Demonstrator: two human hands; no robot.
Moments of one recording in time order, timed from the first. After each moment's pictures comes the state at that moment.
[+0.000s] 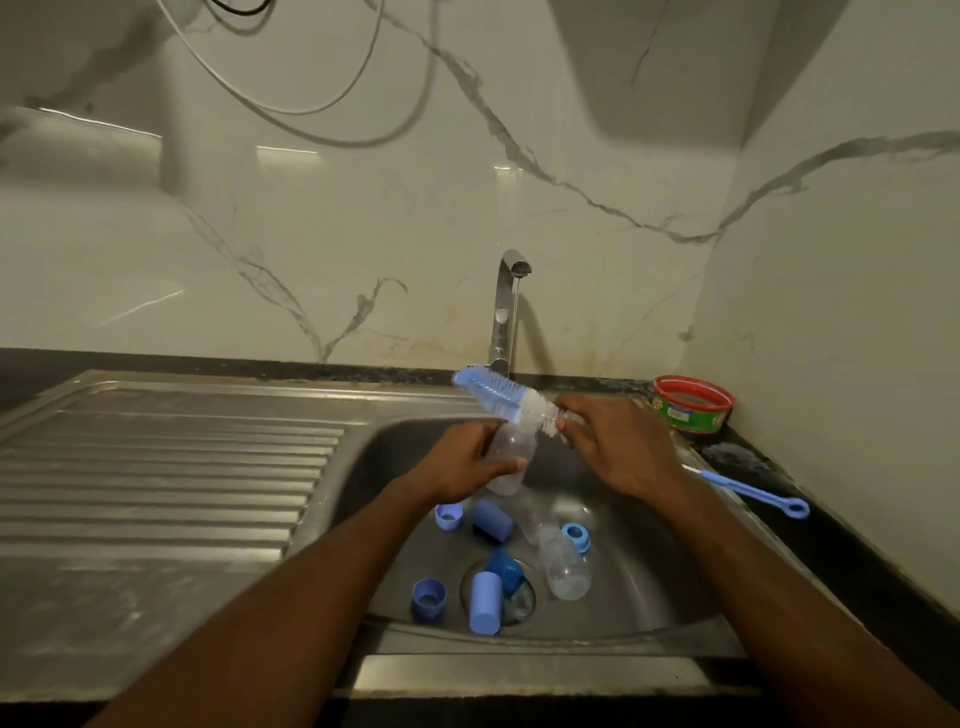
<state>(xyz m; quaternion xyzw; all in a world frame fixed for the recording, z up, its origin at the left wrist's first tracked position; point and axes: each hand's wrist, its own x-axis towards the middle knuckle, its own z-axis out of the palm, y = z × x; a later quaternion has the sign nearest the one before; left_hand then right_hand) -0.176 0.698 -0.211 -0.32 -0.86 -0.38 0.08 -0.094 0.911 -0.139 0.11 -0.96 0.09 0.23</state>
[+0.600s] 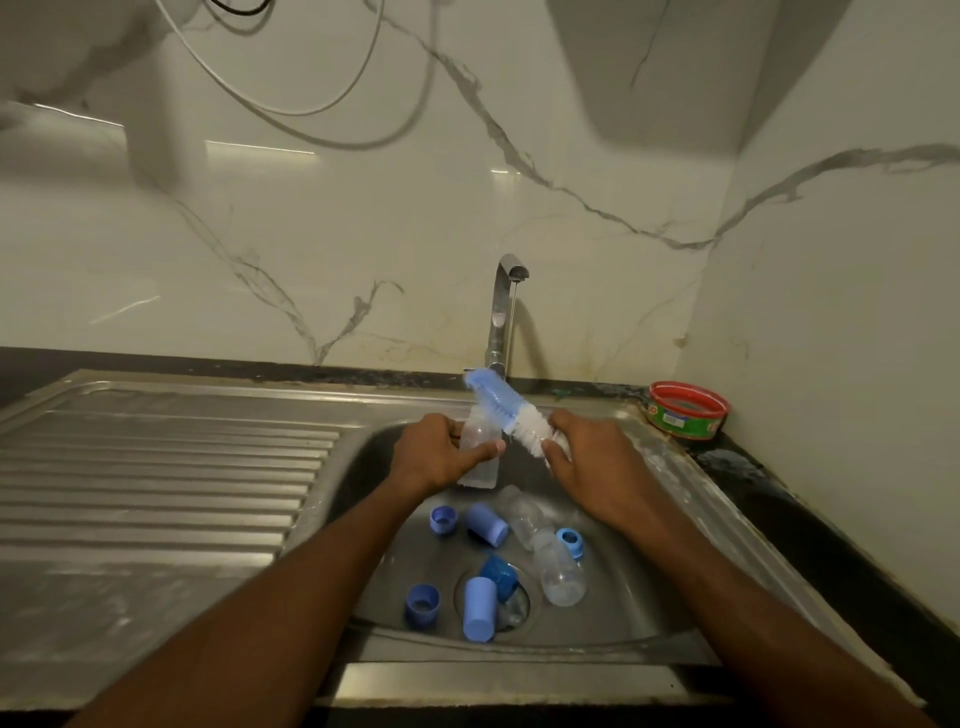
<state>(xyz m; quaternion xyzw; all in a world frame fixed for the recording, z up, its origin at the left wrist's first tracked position) -0.181 0.688 -0.210 -0.12 -0.91 -0.36 0.14 -0.089 0.888 -0.156 0.06 -0.96 0.14 0.23</state>
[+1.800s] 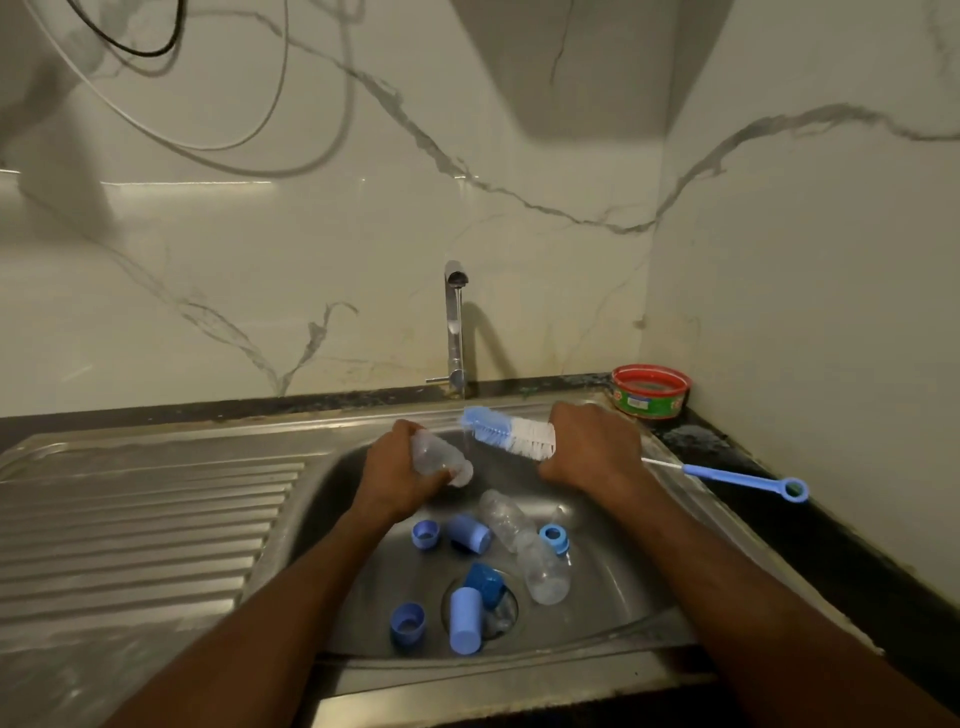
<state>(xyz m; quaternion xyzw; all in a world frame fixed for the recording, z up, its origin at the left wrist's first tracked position) -0.184 0.687 -0.222 -0.14 -0.90 -0.38 0.18 -0.104 0.922 -0.148 -0.06 -0.98 0.02 0.16</state>
